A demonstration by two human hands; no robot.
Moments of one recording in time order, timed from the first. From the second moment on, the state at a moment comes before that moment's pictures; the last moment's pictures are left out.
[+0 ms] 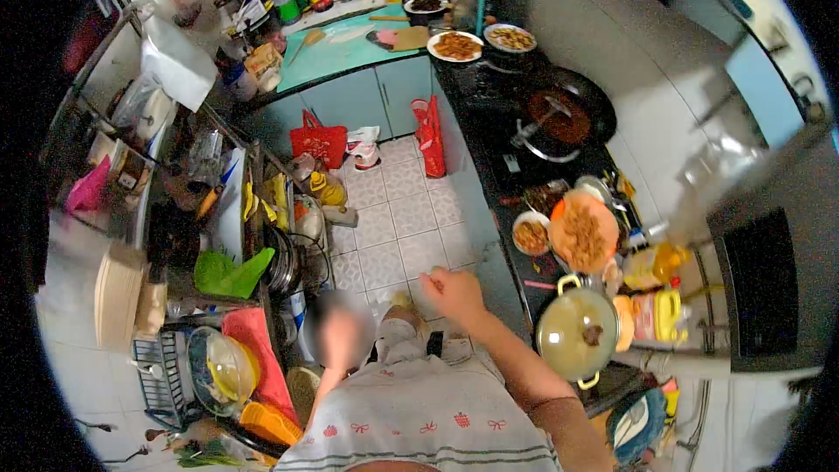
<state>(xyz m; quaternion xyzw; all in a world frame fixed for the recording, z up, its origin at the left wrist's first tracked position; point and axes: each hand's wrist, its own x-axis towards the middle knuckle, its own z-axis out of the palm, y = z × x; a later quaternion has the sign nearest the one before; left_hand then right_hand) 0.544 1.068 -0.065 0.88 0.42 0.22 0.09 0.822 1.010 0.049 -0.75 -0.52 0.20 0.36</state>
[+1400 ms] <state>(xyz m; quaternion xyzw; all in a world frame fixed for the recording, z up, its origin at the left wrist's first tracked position) 0.900 1.951 0.027 0.50 0.67 0.30 0.46 1.147 1.972 -0.013 -0.72 -0.59 0.27 0.23</state>
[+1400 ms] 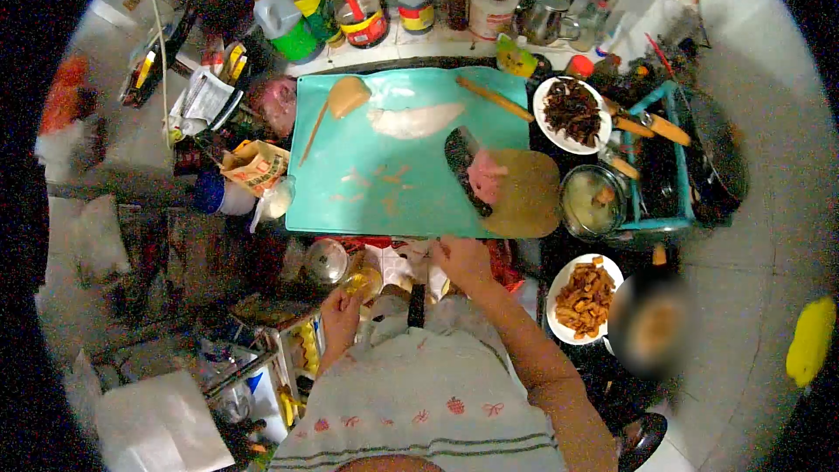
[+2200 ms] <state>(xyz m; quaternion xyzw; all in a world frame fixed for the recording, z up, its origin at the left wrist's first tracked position) 0.851 2.139 -0.018 0.58 0.55 0.23 0.55 1.059 2.030 -0.042 -0.82 -0.51 0.19 0.18</state>
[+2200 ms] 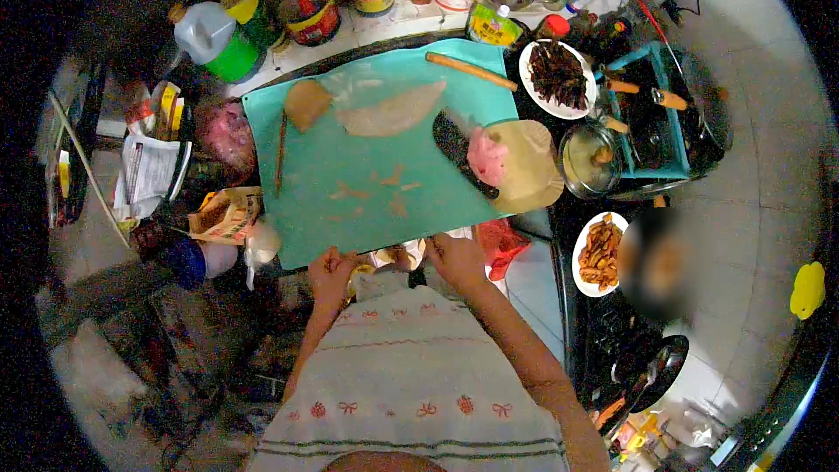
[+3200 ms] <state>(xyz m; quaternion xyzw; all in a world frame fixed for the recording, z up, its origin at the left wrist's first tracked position) 0.861 2.146 0.000 0.54 0.59 0.28 0.53 1.098 2.071 -0.035 -0.78 -0.57 0.26 0.08</state>
